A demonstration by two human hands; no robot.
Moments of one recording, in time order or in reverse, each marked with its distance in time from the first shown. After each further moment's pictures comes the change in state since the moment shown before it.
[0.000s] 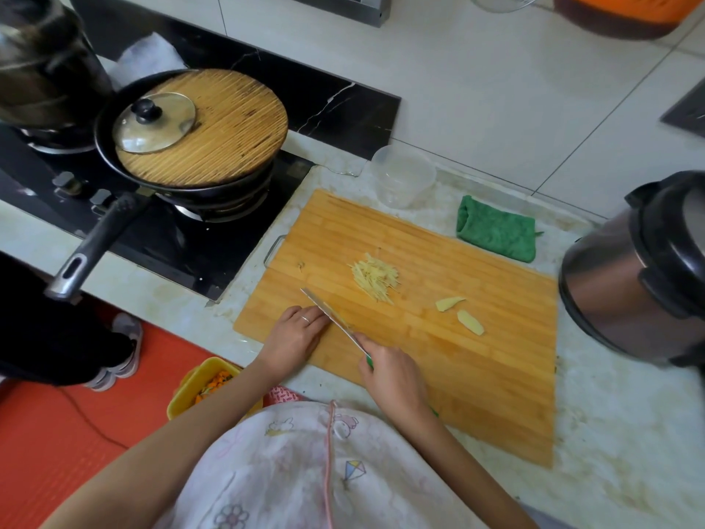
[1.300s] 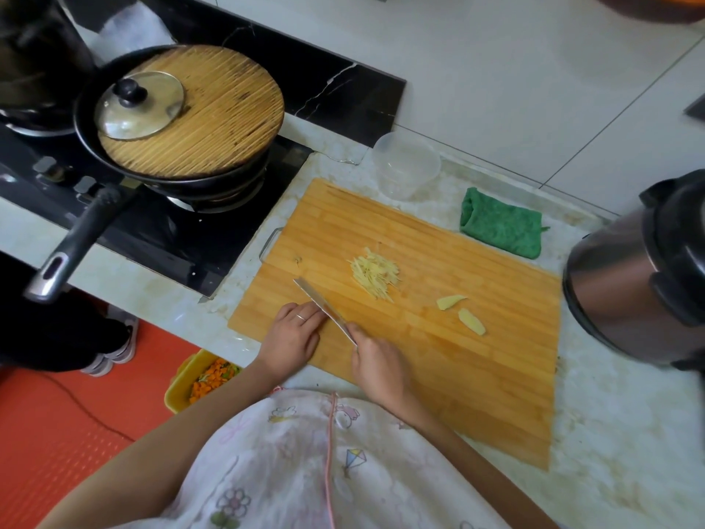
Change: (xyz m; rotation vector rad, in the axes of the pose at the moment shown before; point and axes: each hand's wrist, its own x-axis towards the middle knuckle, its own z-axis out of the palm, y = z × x) left_hand 0.001 0.002 0.006 -0.109 -0.032 -0.138; right_hand 0.026 -0.005 0.007 -0.073 -0.054 -0.003
